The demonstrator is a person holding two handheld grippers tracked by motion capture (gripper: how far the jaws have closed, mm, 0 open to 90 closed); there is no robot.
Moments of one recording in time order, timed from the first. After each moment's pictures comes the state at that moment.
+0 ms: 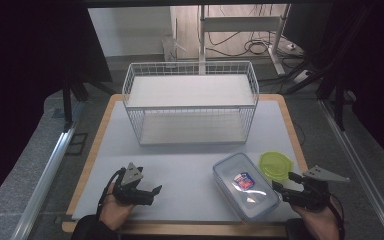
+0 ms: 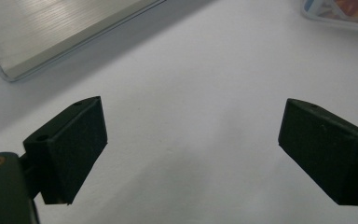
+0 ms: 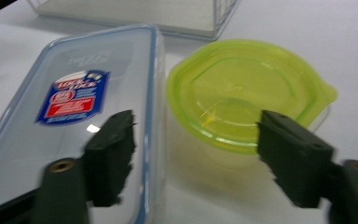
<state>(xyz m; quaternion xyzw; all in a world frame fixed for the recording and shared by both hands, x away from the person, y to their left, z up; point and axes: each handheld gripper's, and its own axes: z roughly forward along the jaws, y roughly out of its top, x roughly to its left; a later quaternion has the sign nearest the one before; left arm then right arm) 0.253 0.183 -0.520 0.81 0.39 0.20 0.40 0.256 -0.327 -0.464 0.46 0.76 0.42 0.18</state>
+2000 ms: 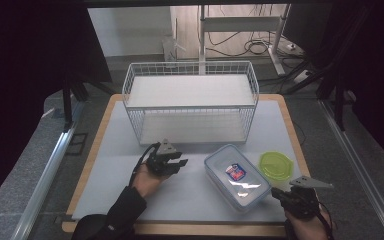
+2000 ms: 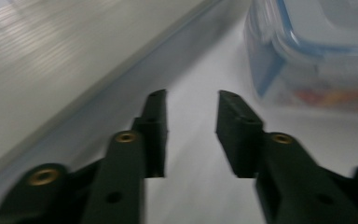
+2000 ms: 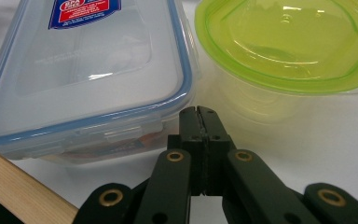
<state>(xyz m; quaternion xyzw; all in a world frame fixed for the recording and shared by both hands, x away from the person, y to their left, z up) 0.350 0.104 -0.510 0.84 0.33 0.13 0.42 0.241 -0.305 -0.484 0.49 0.78 0.36 0.16</state>
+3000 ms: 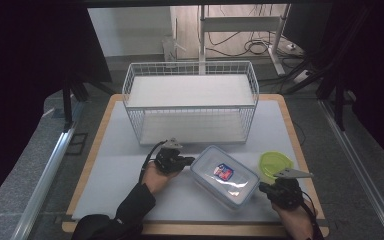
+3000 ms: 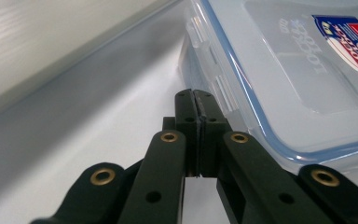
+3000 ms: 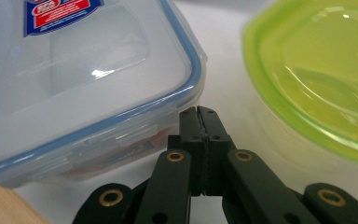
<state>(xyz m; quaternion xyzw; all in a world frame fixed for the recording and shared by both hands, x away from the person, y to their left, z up) 0.353 0.100 -0.518 0.83 0.34 0.04 0.44 0.267 -0.274 -0.490 0.46 0.80 0.36 0.14</state>
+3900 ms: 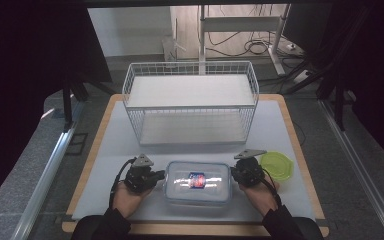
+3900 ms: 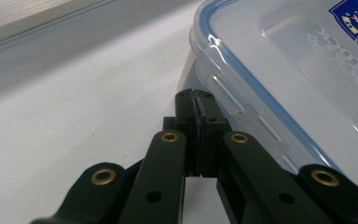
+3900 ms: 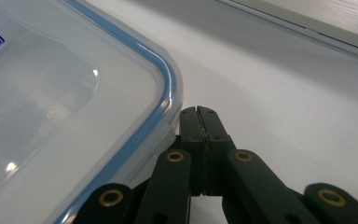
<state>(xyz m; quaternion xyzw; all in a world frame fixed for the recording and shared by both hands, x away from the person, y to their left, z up) 0.286 0.162 -0.514 0.81 0.42 0.09 0.40 0.325 -0.187 -0.497 0.40 0.84 0.34 0.13</state>
